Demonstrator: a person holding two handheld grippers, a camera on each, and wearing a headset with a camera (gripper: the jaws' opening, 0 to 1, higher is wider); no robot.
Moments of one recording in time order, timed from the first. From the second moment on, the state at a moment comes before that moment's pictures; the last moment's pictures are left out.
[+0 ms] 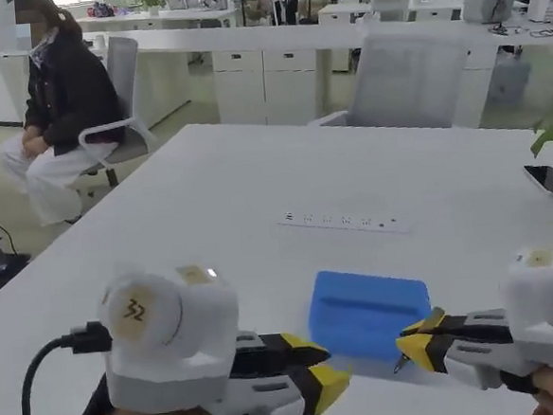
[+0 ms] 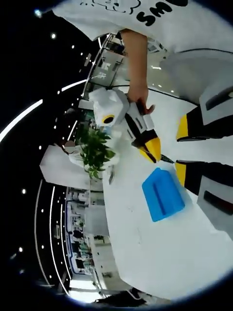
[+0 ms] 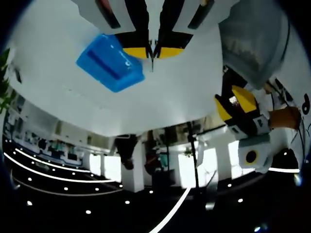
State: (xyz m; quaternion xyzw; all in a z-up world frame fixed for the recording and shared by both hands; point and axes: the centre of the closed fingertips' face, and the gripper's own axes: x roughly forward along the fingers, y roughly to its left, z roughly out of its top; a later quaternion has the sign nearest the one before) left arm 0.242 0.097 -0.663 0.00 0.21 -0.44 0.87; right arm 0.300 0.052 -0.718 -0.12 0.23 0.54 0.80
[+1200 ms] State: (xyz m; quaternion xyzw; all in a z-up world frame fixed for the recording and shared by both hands) left arm 0.232 0.022 -0.695 0.15 0.20 -0.63 0.74; right arm 0.230 0.057 -0.757 -0.27 0.28 0.66 0.65
